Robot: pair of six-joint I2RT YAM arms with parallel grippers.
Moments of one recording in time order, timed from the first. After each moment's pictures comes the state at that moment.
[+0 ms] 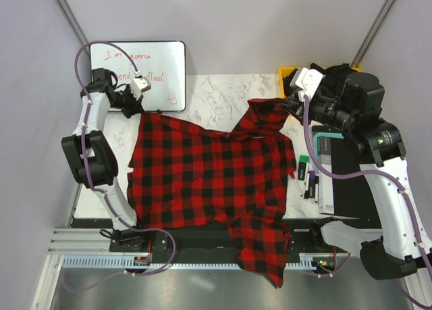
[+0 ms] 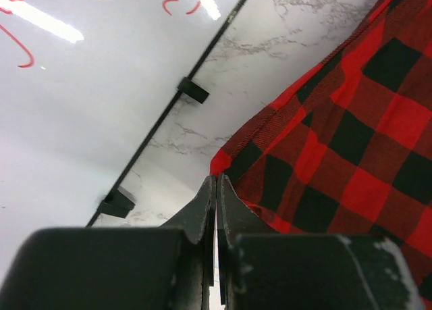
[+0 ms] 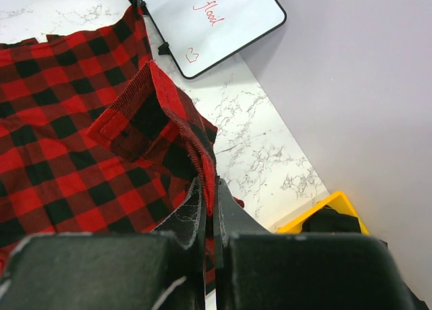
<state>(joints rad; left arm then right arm) 0.21 1.94 1.73 -0.84 0.66 1.06 0.28 1.11 1.59 -0.73 -0.62 -0.55</state>
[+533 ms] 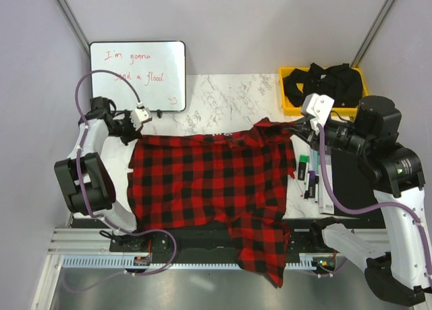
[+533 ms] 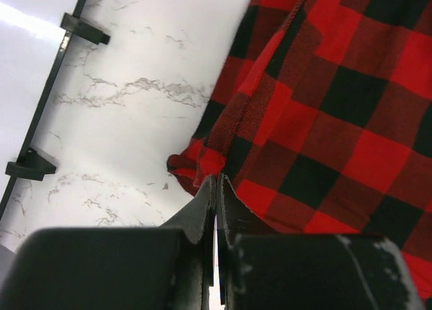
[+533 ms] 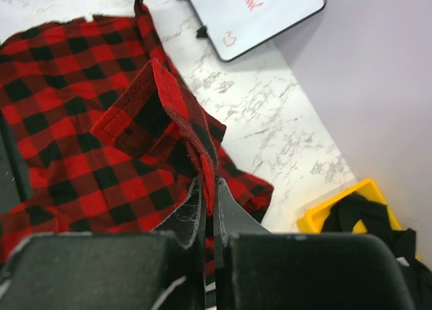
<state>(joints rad) 0.27 1.64 1.24 -0.76 0.66 1.27 0.28 0.97 1.55 -0.89 -0.67 -0.57</state>
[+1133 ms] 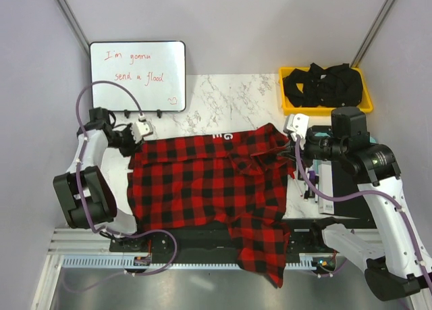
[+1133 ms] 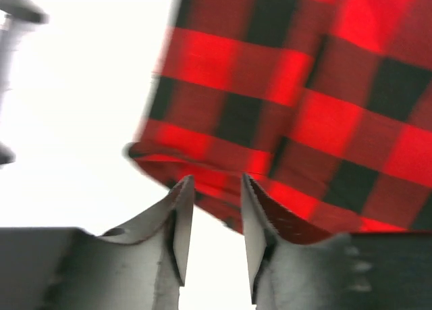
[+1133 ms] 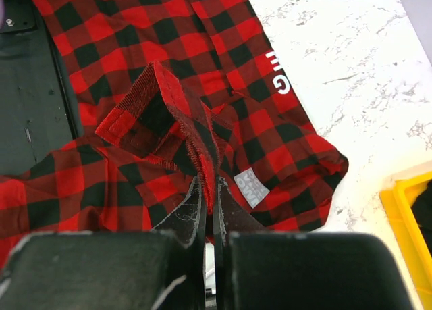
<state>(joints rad) 0.29 1.47 1.02 -0.81 0.62 1.43 0.28 0.94 1.32 -1.03 -0.73 -0.68</state>
